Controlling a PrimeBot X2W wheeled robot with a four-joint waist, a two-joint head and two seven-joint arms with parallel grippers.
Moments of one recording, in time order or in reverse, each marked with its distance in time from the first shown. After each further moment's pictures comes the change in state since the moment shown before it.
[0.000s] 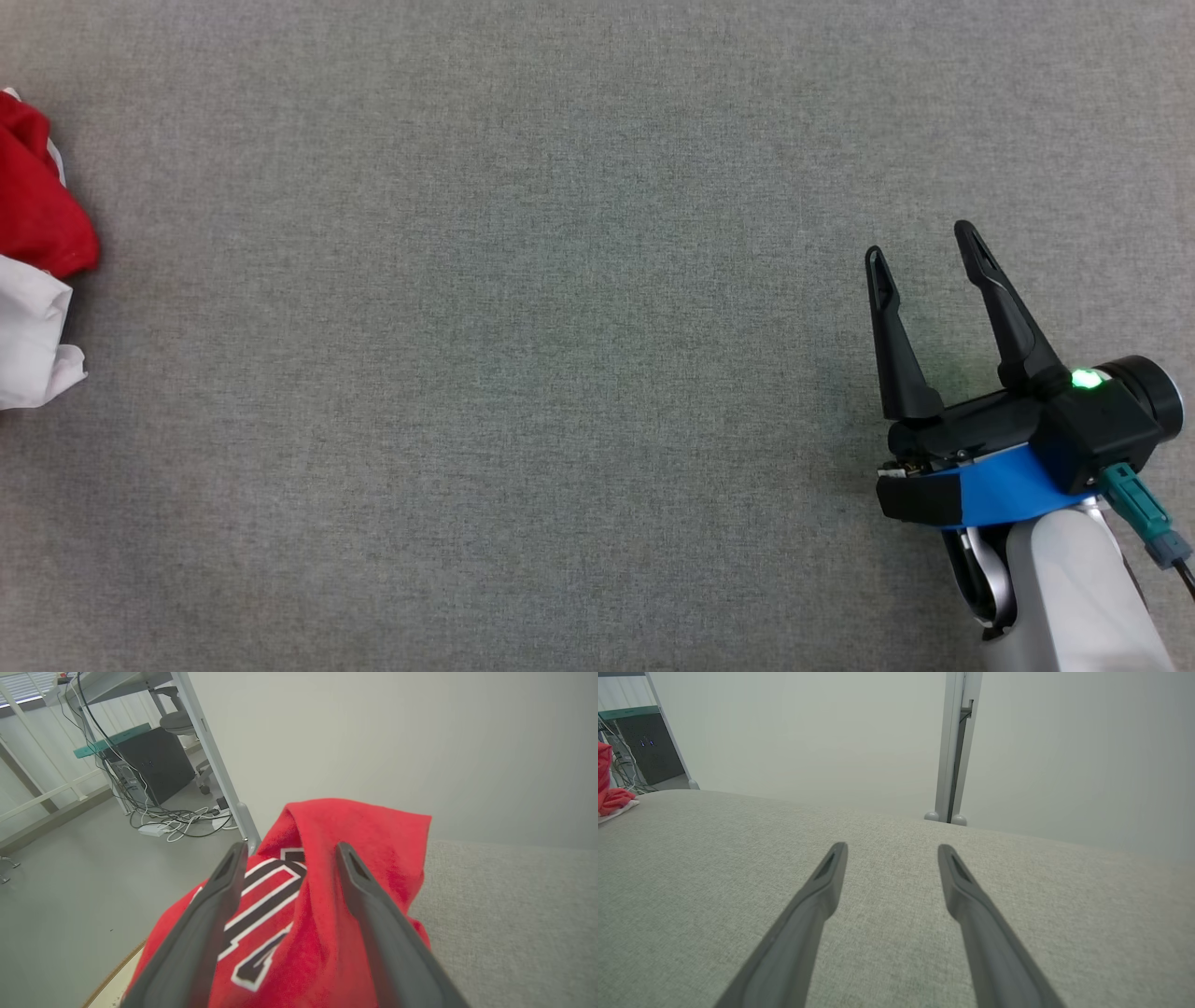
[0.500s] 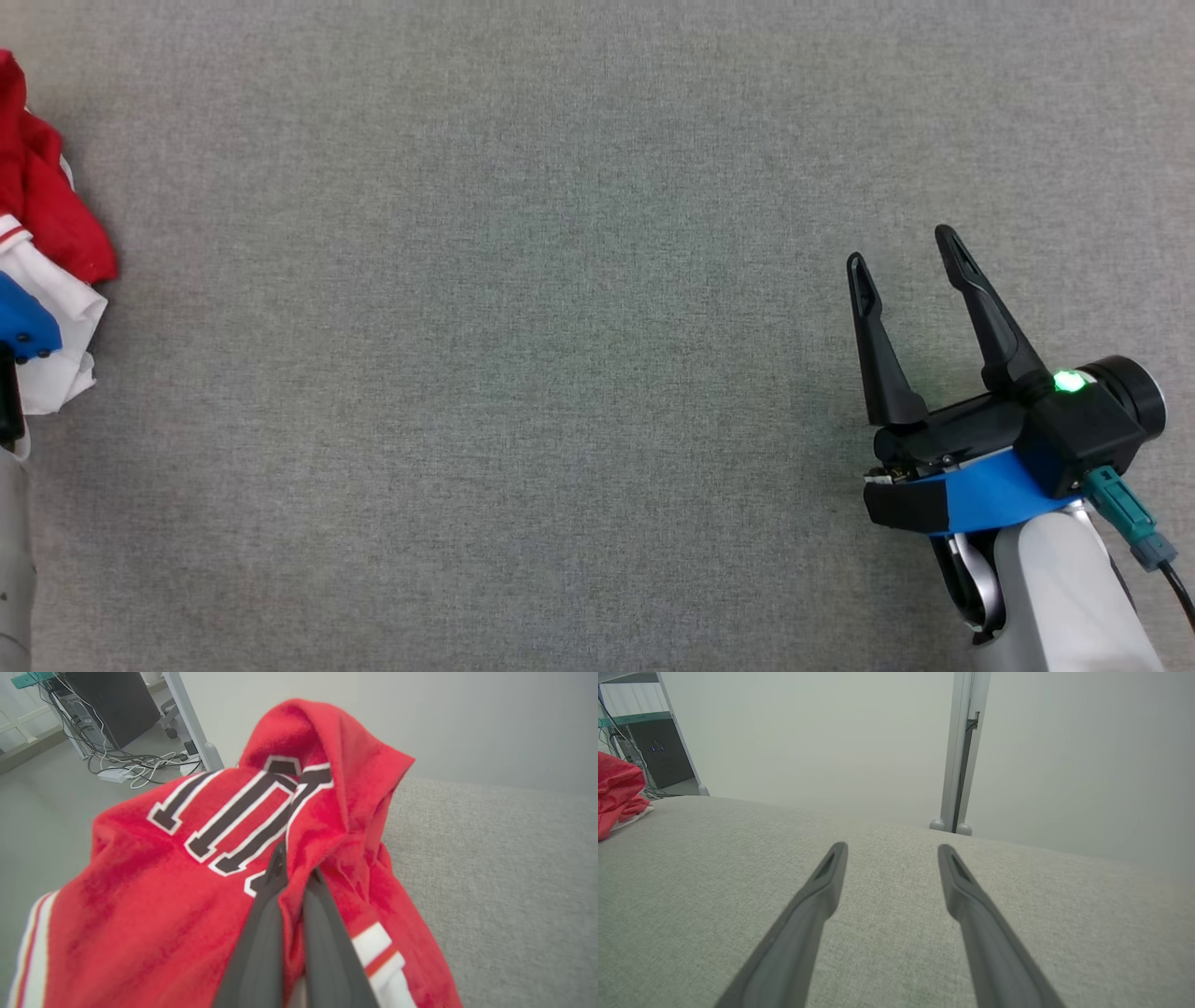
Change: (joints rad) left arm -0.062 -0.028 -0.047 0.253 -0.033 -0.066 0.001; right arm 0.002 0.001 0.025 0.000 0.003 0.000 0.000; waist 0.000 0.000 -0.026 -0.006
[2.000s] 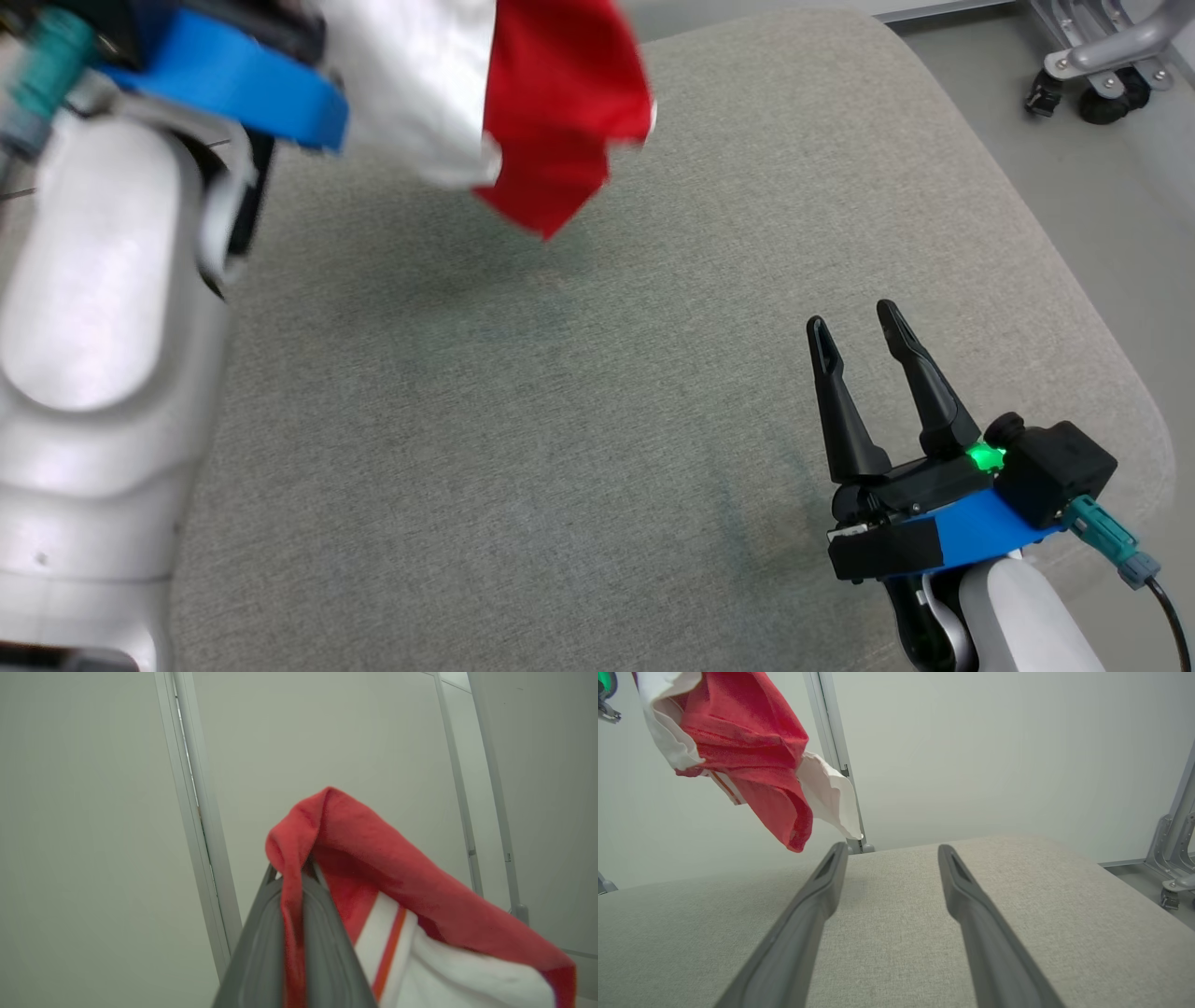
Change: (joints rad) left arm -0.100 -0.125 -0.507 -0.719 -0.072 -0.023 0.062; right arm 0.066 0.005 0.092 0.056 0.285 0.000 0.000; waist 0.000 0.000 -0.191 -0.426
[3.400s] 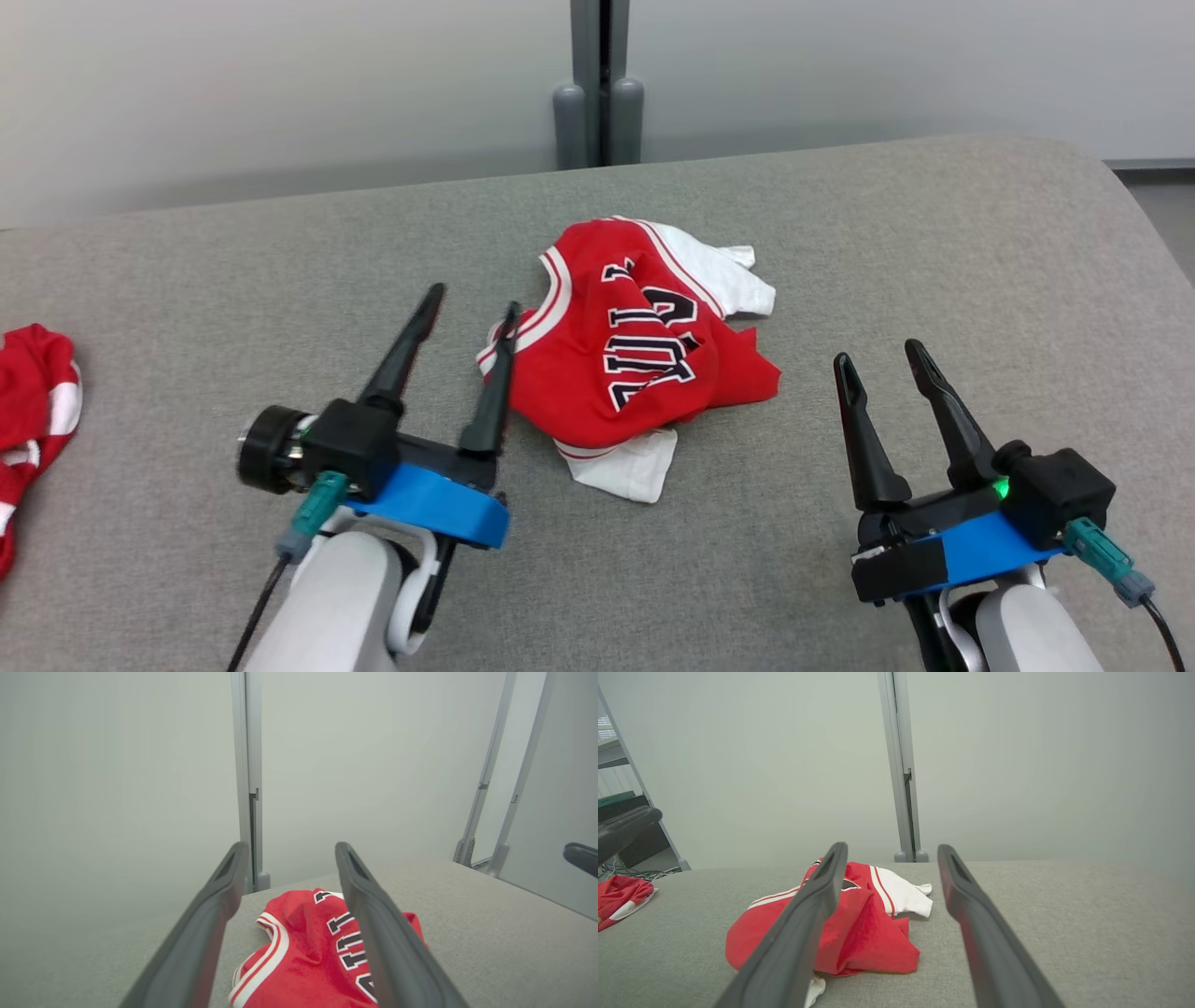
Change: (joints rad) left arm 0.654 -0.167 -0.047 -0.126 -0.031 0.061 -0.062; right arm 0.040 0.000 -0.064 0.058 -0.080 0.000 0.000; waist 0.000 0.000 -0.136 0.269
